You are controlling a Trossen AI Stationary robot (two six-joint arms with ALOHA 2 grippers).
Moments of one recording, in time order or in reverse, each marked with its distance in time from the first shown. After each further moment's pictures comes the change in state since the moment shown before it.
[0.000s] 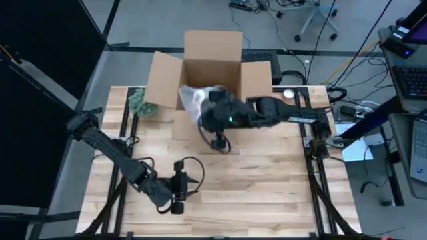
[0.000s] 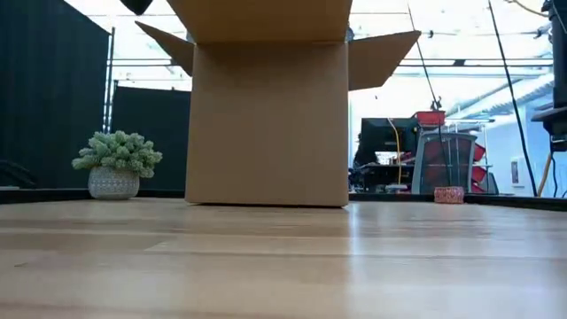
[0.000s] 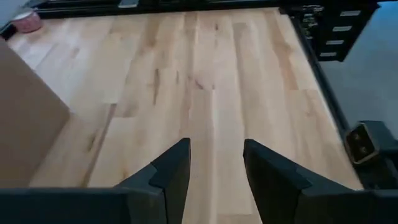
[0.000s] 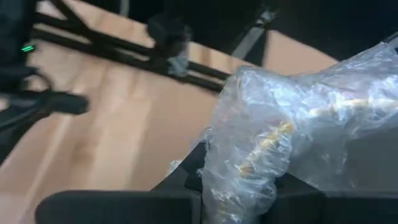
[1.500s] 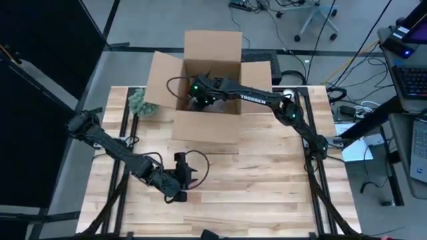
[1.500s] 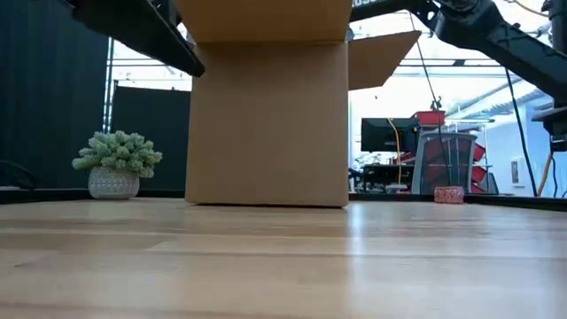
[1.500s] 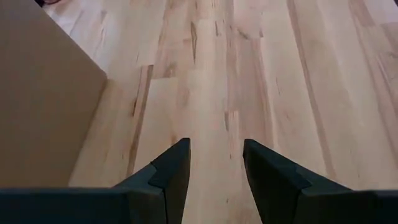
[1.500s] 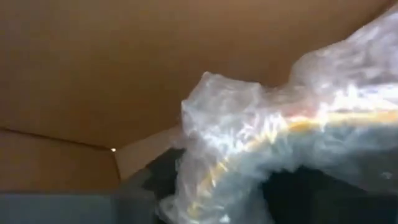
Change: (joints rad) left arm 0.091 0.002 -0.062 -0.094 0.023 0.076; right arm -0.382 0.408 -0.044 0.086 -0.269 0.383
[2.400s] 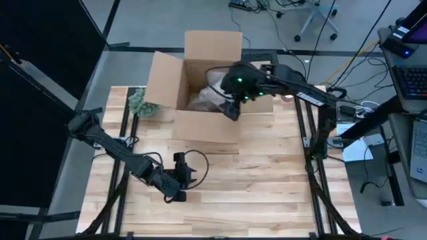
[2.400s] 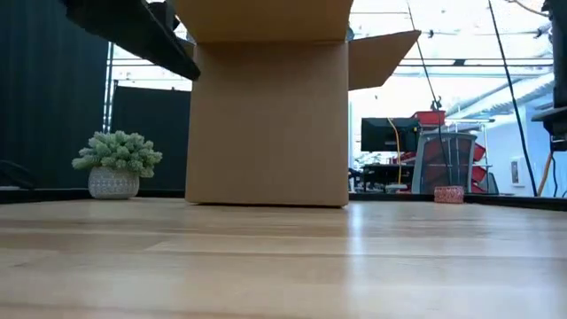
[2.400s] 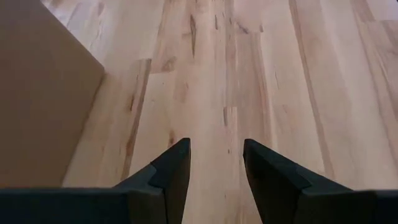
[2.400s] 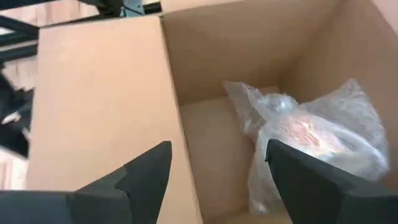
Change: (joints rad) left arm -0.013 -0.030 0.000 -0.047 0.017 -0.026; right arm 0.171 -0.512 0.000 -0.414 0.041 -0.034
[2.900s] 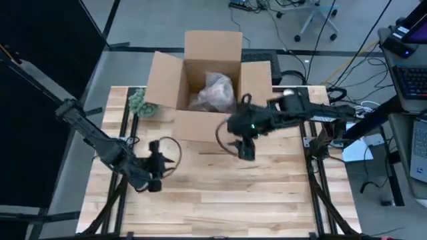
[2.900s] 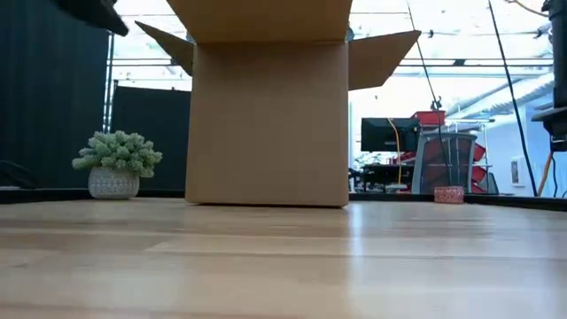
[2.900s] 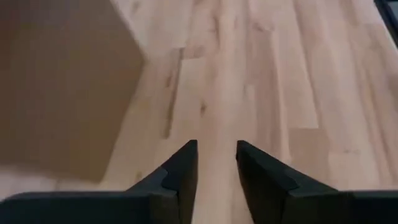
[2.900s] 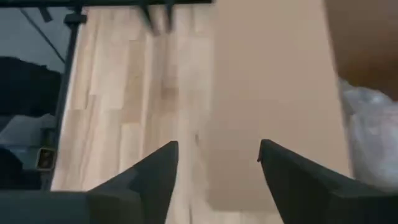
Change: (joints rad) left arm -0.119 -0.417 -0.096 -0.358 -0.091 -0.185; right arm 0.363 -0.053 -0.024 -0.074 0.054 0.101
